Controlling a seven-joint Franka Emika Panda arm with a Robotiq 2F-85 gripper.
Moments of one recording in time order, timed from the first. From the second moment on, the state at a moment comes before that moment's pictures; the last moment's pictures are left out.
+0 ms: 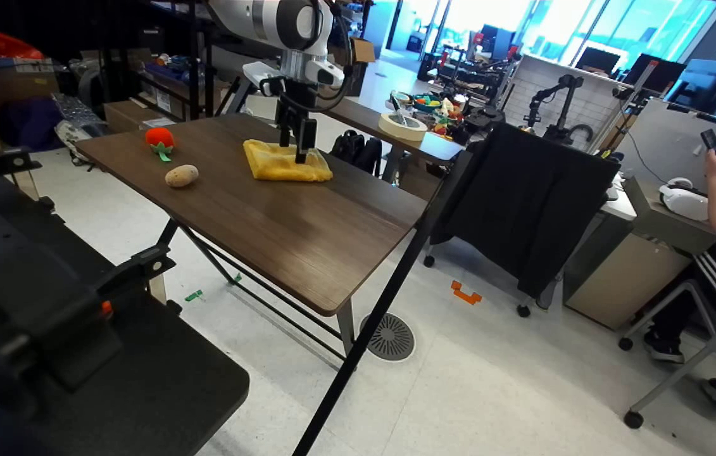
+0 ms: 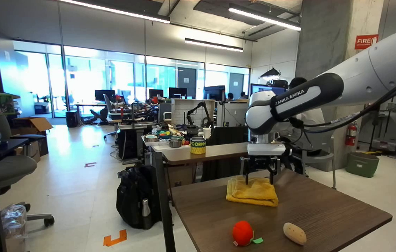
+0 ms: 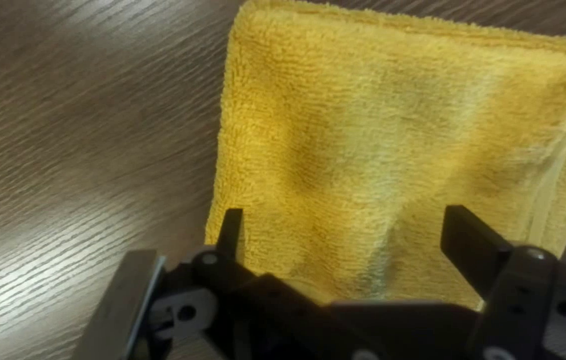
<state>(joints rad) 0.11 1.45 -0.06 -0.57 0.00 2.00 0.55</state>
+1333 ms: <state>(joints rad) 0.14 1.48 -0.06 -0.59 0.00 2.00 0.67</state>
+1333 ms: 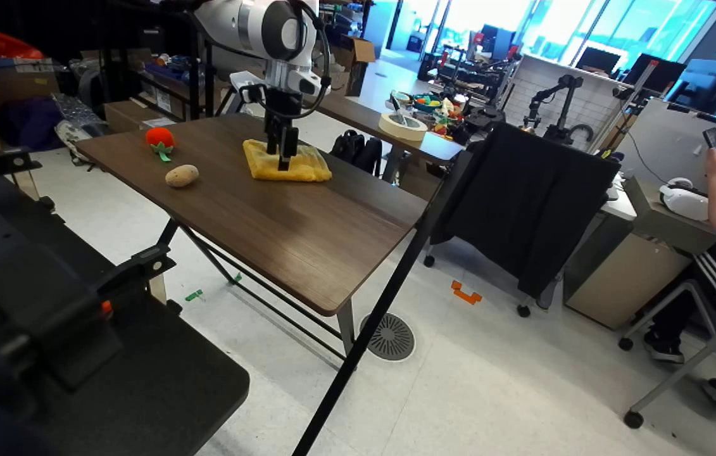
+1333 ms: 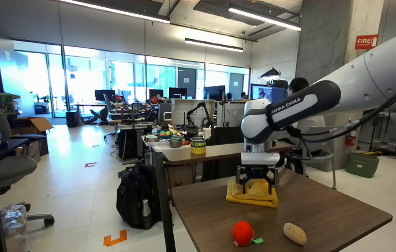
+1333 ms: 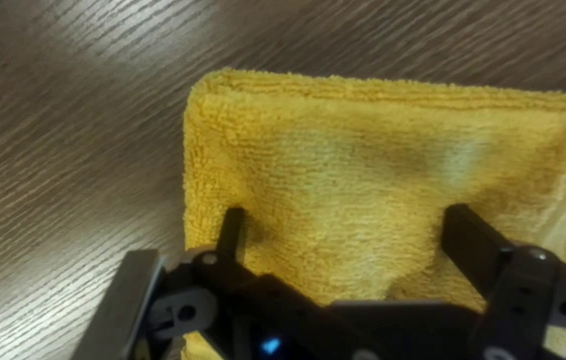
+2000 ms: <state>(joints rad) -0.11 1.48 -0.08 -0.64 0.04 1.98 0.78</state>
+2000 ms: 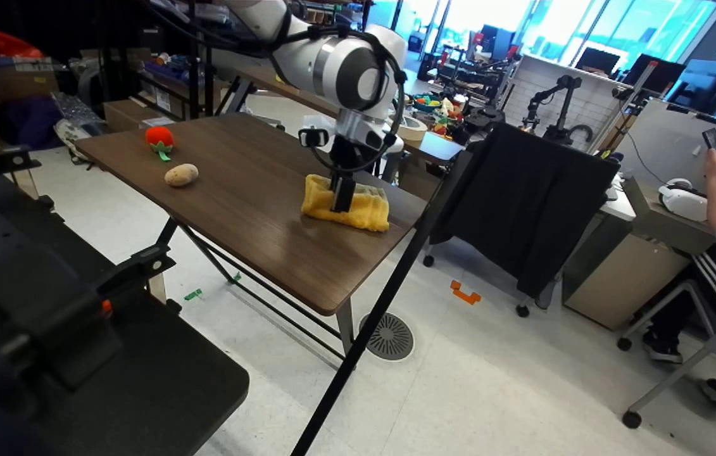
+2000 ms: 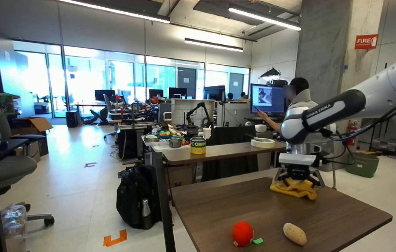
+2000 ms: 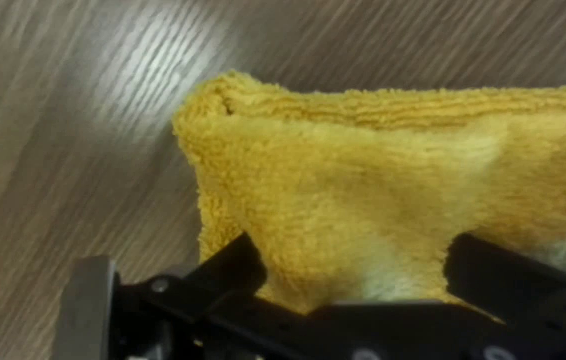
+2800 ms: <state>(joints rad) 0.00 1.39 -0.06 -0.80 -0.01 1.99 0.50</state>
